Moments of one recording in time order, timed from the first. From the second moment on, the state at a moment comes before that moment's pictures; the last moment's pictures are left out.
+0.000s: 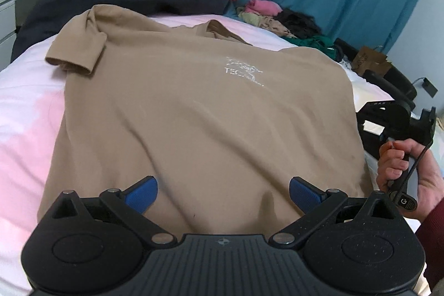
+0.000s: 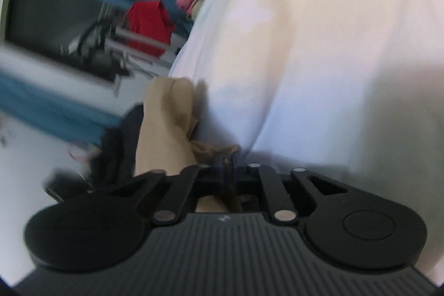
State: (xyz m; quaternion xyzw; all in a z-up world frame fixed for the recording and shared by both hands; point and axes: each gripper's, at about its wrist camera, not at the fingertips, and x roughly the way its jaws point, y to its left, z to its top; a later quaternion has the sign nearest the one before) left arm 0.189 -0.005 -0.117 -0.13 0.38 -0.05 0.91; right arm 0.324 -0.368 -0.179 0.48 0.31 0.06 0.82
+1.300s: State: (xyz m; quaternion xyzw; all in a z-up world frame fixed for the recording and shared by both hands) left arm 0.170 0.020 -0.106 -0.18 0.35 0.00 0.92; right arm 0.240 -0.313 -0.112 0.33 0.27 0.20 0.88
